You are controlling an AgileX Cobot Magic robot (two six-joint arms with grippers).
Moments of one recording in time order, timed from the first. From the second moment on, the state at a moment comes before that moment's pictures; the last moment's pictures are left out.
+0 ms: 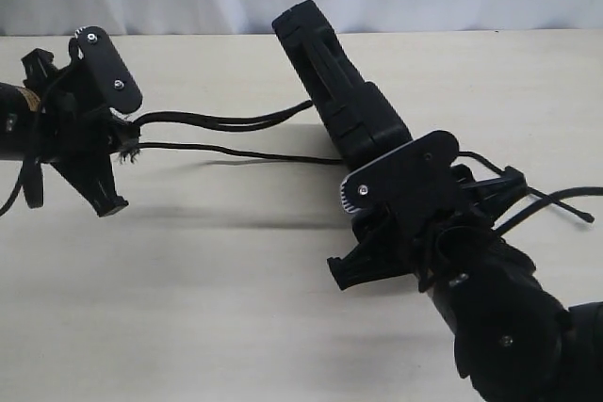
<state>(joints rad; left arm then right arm) -0.18 1.50 -0.70 -0.13 0.13 0.87 1.07 1.49 -0.51 -1.72 0.84 2.00</state>
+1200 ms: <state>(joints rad) -0.45 1.66 -0.77 -0.20 -0.17 0.71 1.17 1.76 -0.57 -1.74 0.98 1.92</state>
